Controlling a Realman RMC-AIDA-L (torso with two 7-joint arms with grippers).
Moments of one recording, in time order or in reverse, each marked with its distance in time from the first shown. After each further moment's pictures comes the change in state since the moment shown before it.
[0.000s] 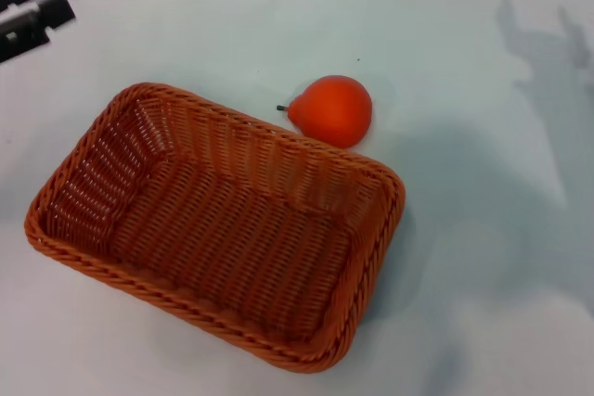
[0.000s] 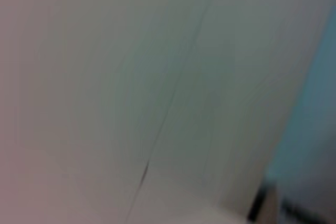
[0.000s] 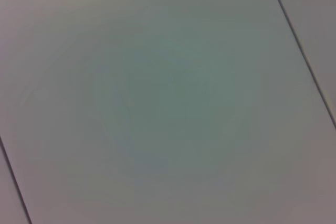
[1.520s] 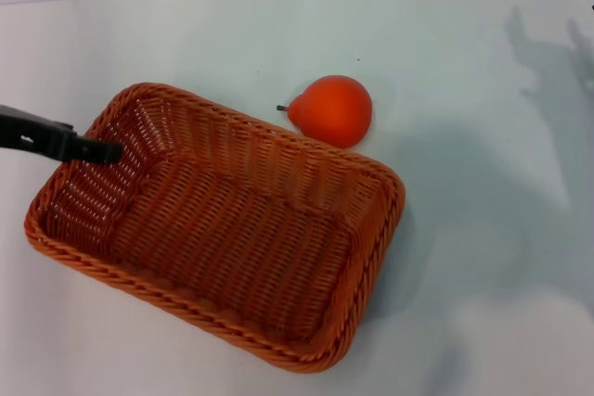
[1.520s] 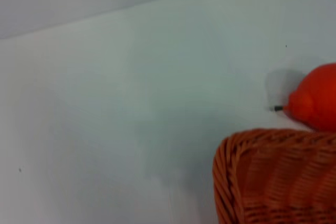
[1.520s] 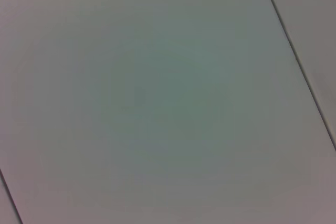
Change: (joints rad) left arm -0.136 -0.100 0.307 0.418 0.867 -0.122 -0.629; right arm -0.007 0.000 0.002 0.004 0.001 0.049 0.002
